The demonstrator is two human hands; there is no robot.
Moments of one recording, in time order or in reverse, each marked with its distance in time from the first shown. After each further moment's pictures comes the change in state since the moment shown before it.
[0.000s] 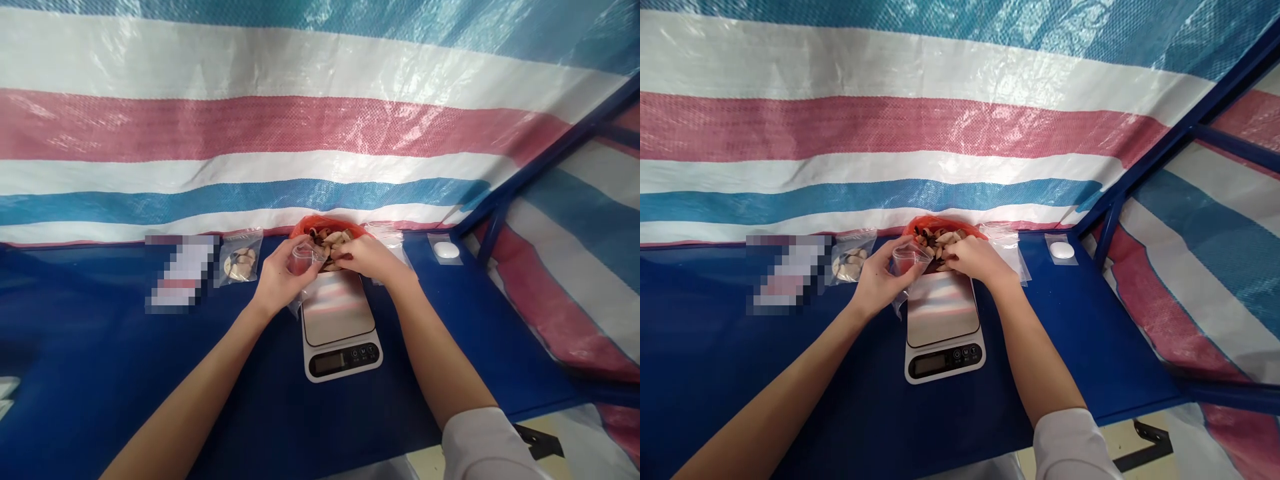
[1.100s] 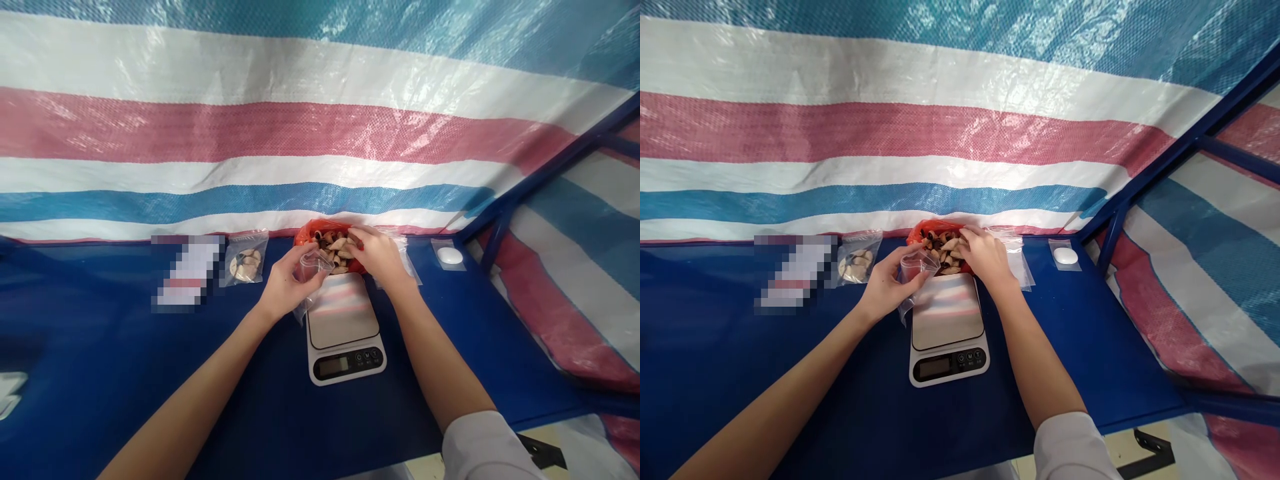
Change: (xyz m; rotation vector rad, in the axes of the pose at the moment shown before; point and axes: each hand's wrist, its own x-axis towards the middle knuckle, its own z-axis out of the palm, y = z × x) left_hand -0.005 -0.005 -0.002 -0.092 -0.056 0.068; right_hand 0.002 0.002 0.013 -0.136 0.333 0.260
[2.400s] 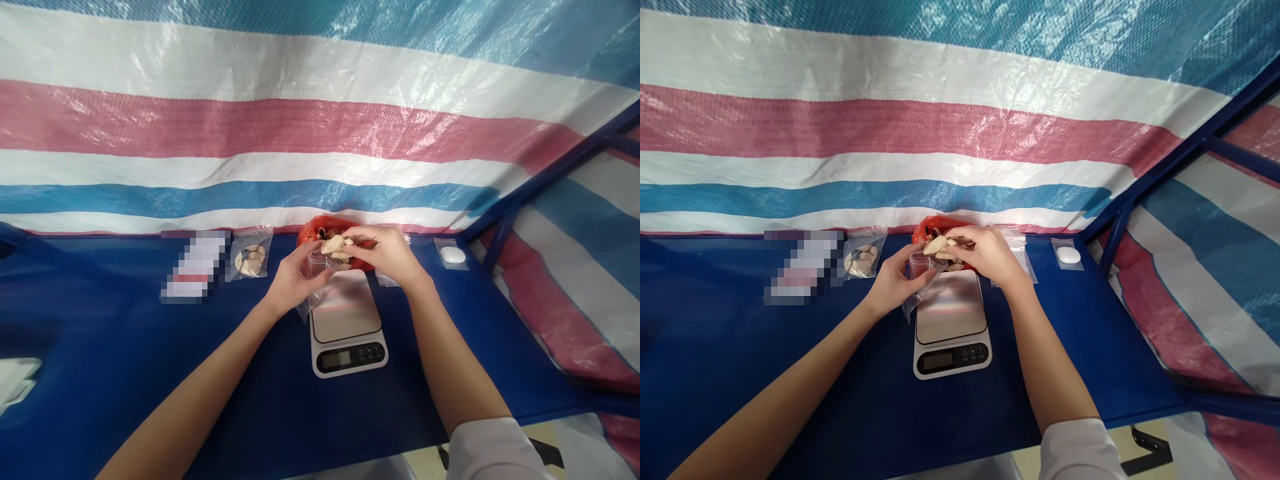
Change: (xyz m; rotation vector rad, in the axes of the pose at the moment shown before) left_hand -0.002 -0.005 0.004 -0.041 -0.025 -0.057; right_hand -0.006 -0.017 -0.037 0.544 -0.086 -0.148
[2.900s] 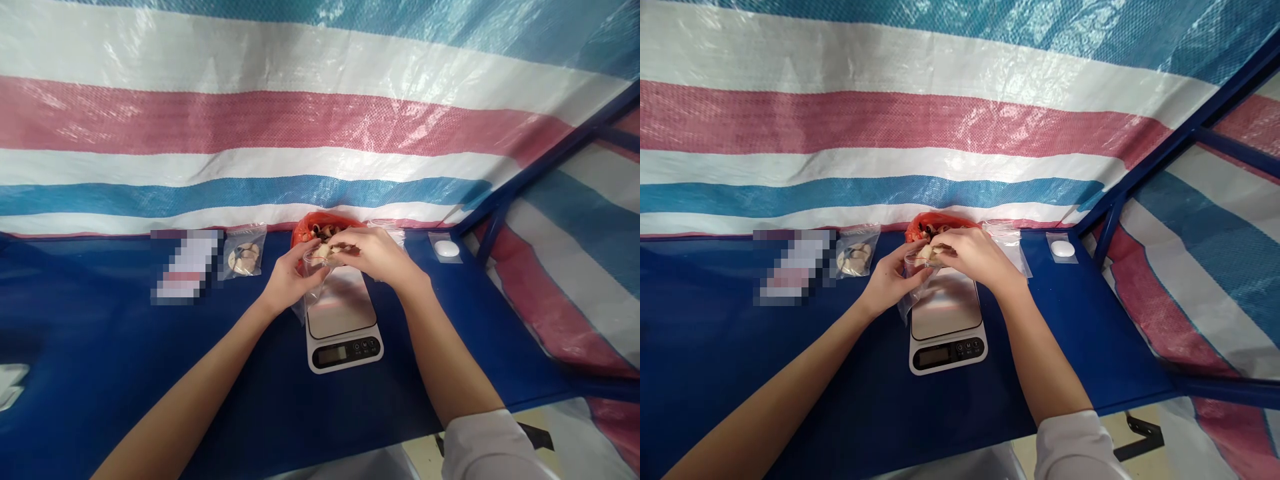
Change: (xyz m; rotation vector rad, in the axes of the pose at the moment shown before) left_hand -0.001 0.004 0.003 -0.058 -0.040 -0.031; right_hand -0.003 -0.018 -0.002 -0.254 -0.162 -0.150
